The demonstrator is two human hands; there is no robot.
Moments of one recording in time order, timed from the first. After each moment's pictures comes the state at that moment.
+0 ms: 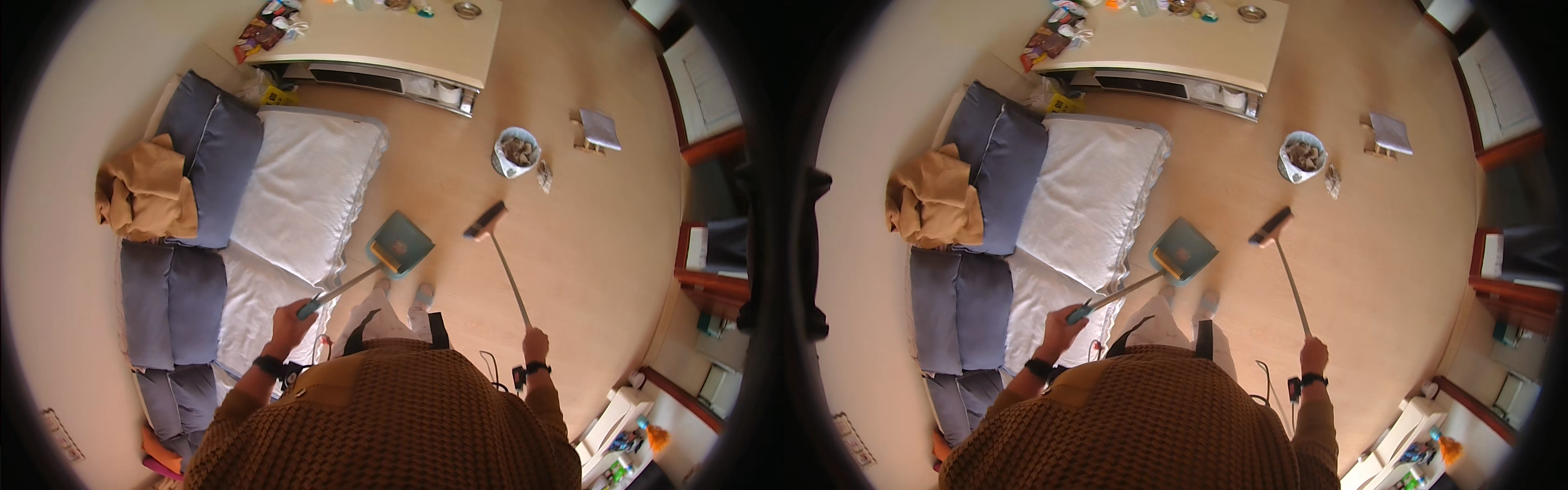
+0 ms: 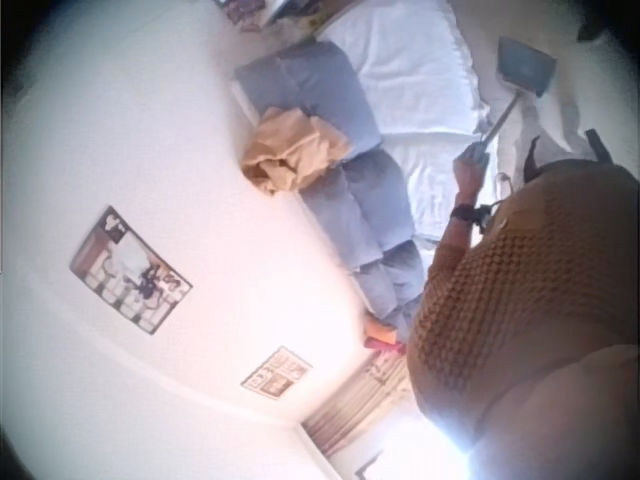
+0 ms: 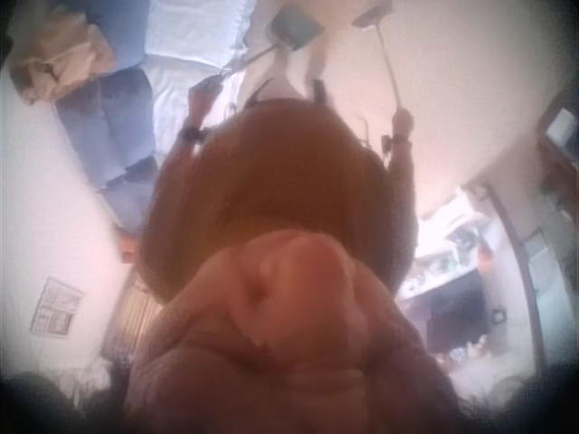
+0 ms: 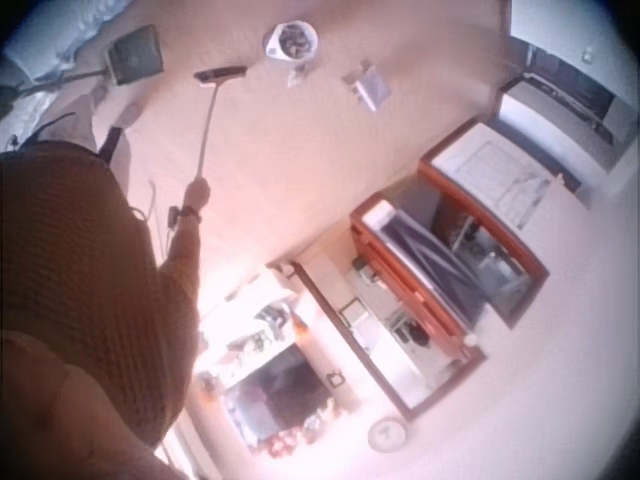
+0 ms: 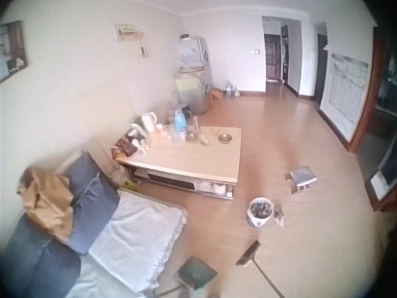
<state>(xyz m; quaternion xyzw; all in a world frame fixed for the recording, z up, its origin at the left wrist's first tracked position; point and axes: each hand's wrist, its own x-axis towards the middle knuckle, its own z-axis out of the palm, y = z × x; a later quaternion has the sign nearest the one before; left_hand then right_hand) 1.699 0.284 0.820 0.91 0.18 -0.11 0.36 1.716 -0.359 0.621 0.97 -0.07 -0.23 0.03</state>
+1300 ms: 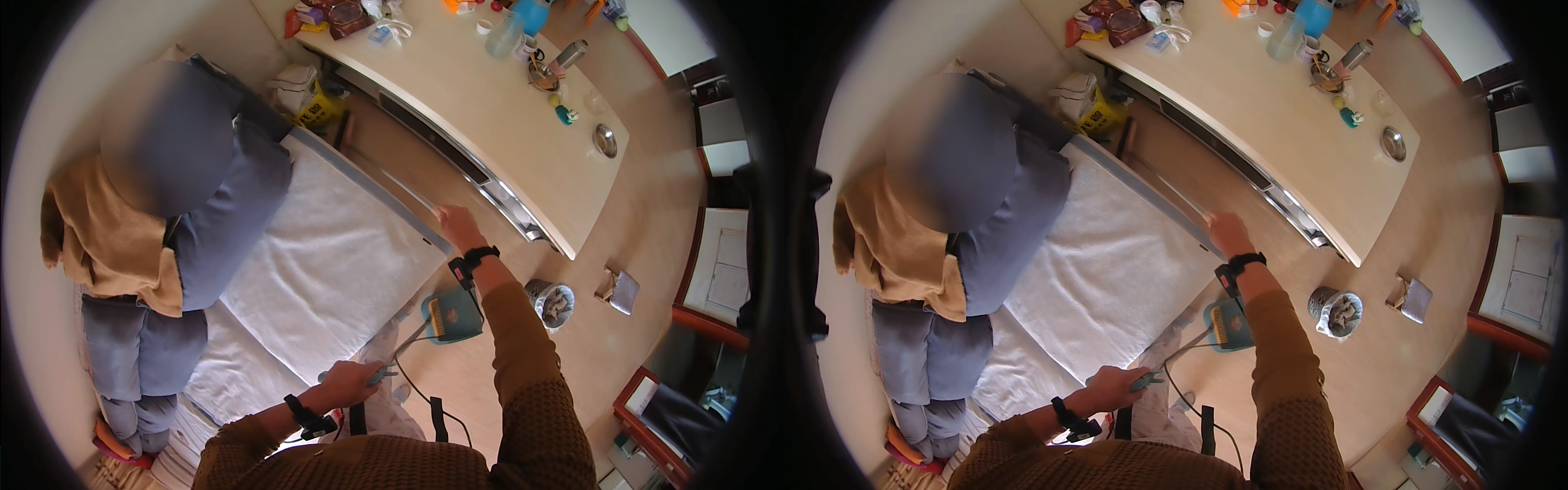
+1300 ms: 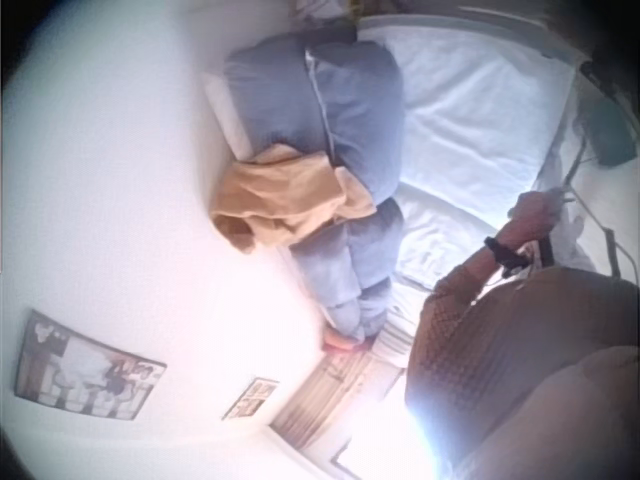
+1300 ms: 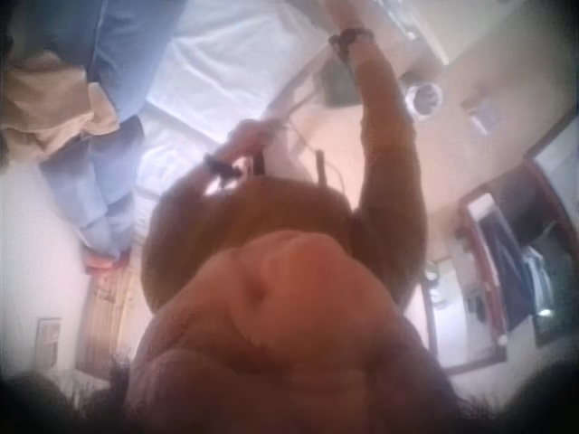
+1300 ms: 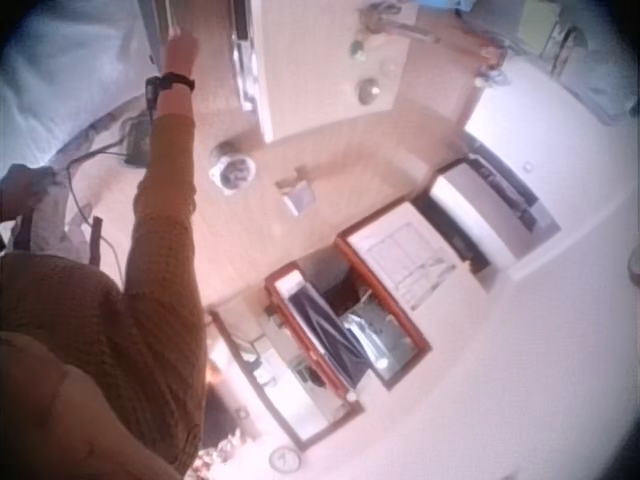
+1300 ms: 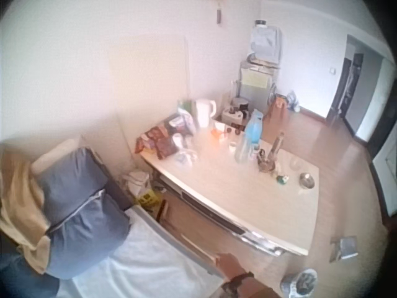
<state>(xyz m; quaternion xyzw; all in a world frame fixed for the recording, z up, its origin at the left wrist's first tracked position) 2.087 0.501 0.715 0.84 0.07 -0.30 0.44 2.461 0.385 0.543 0.90 0.33 -0.21 -0.22</state>
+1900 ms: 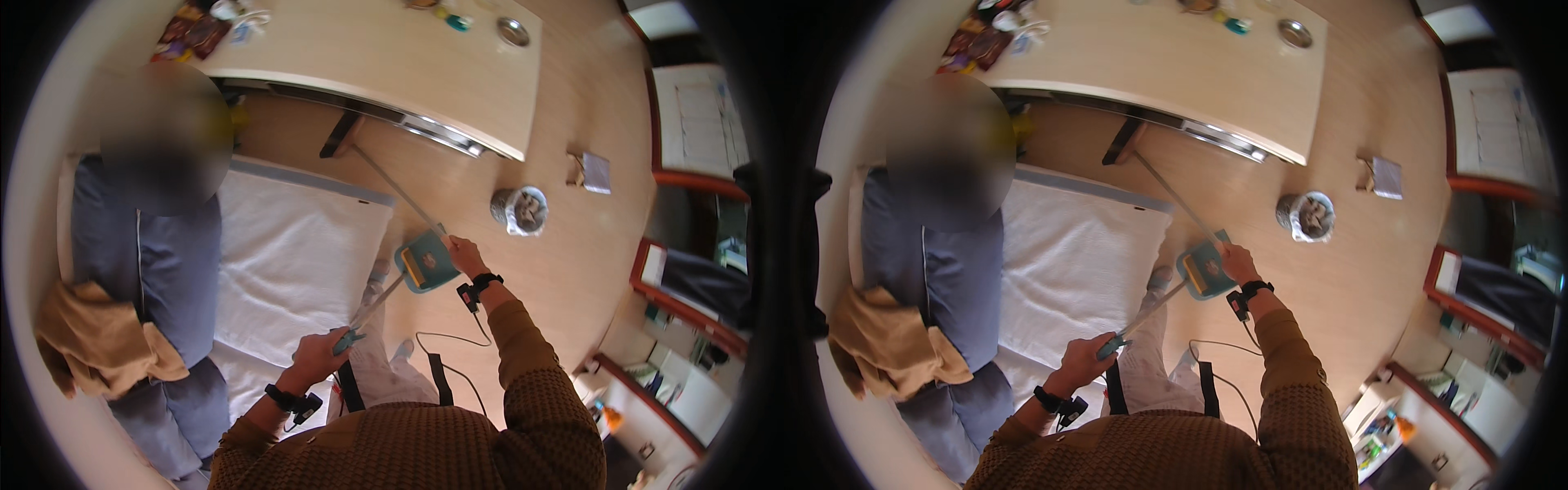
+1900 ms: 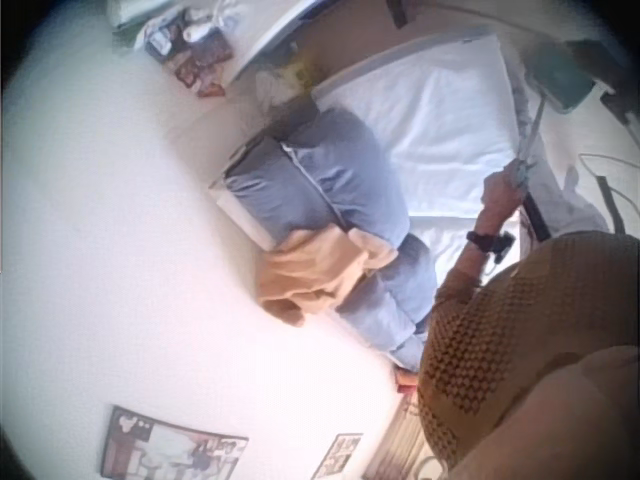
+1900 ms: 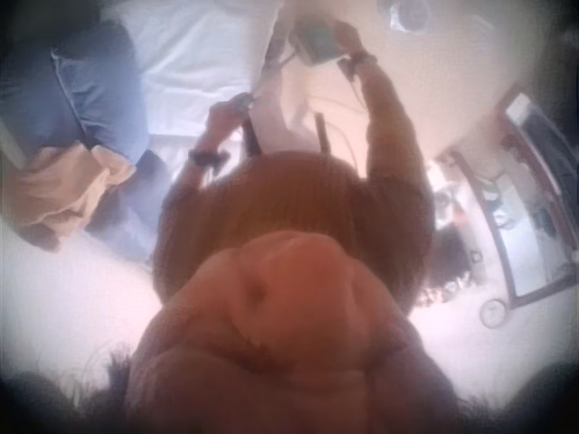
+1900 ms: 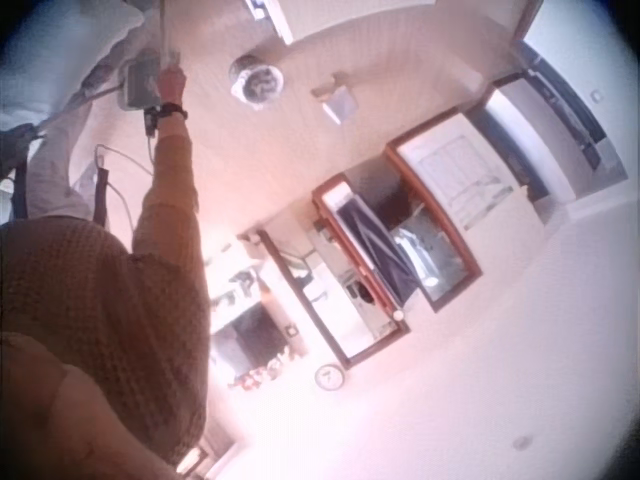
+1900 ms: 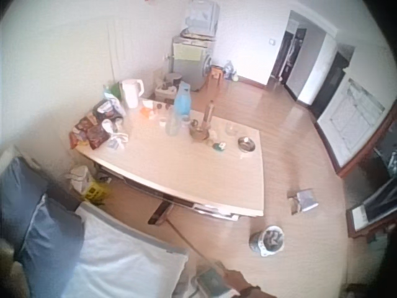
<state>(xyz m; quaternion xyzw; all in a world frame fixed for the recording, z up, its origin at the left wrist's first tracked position) 2.126 0.523 0.707 0.85 0.01 -0.32 0.41 2.314 0.139 0.529 0.92 -0.02 -0.32 -0.24</state>
